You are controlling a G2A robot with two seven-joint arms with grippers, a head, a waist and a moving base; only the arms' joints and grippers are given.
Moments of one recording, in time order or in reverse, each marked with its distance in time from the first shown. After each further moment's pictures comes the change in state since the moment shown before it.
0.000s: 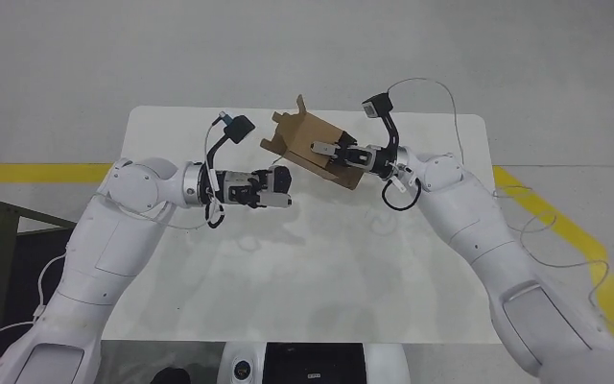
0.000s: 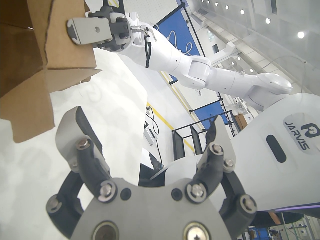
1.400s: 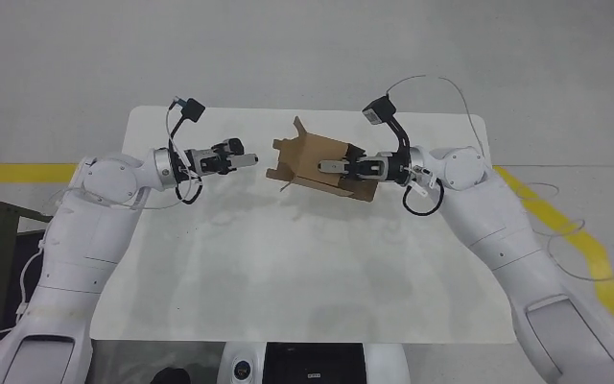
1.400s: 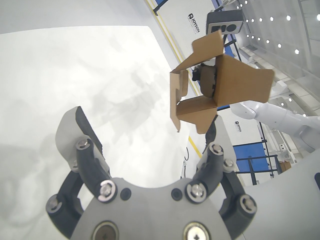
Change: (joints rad) left arm -0.035 0.020 -0.072 0.221 0.270 -0.025 0.179; right arm -0.057 0.118 0.080 -0.262 0.021 0.197 0.197
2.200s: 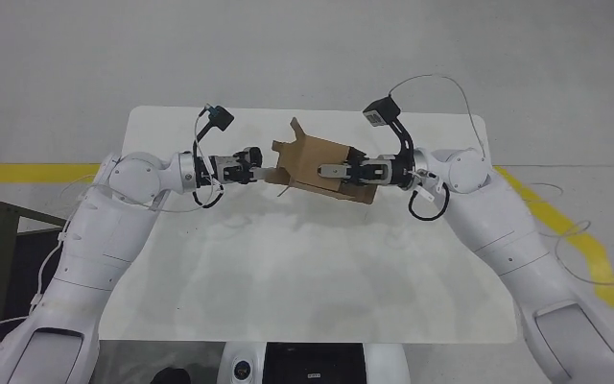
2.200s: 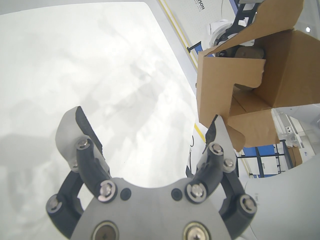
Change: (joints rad) left arm -0.037 -0.019 0.103 -0.023 0.041 -0.010 0.004; right arm -0.007 0.035 -0.044 -0.076 0.076 -0.010 -0.011
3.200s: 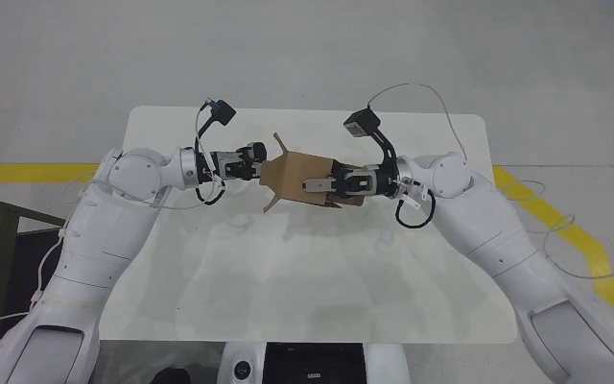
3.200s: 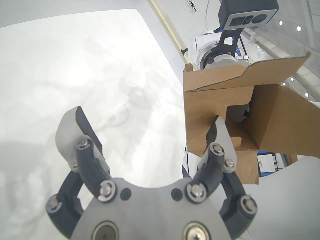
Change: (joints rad) left arm -0.017 -0.002 0.012 -0.012 -0.028 0.006 0.006; right arm 0.024 -0.009 -0.103 -0.018 0.047 -0.012 -0.012
